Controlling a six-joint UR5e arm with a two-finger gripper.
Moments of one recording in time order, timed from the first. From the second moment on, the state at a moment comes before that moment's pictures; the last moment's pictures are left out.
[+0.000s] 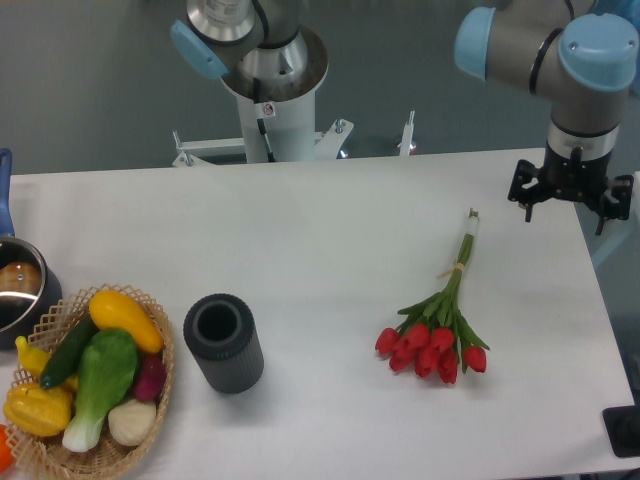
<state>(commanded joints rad) 2.86 -1.94 -1.50 -1.05 1.60 1.26</state>
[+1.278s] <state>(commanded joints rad) 2.73 -2.08 -1.66 -0.92 1.45 1.22</state>
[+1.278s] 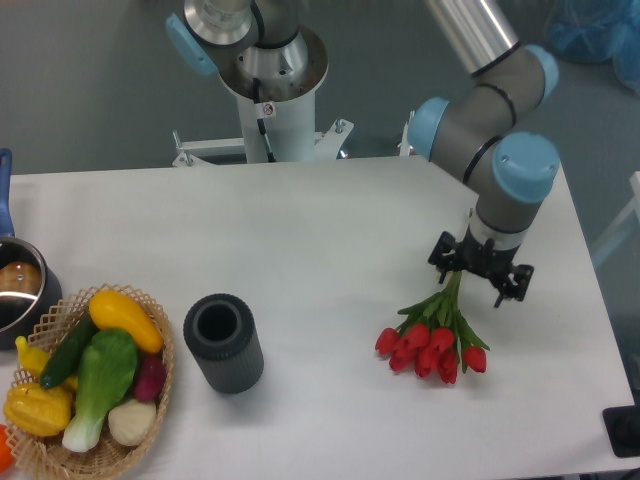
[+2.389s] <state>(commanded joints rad) 2.71 -2.09 -1.62 -0.90 1.41 1.20</state>
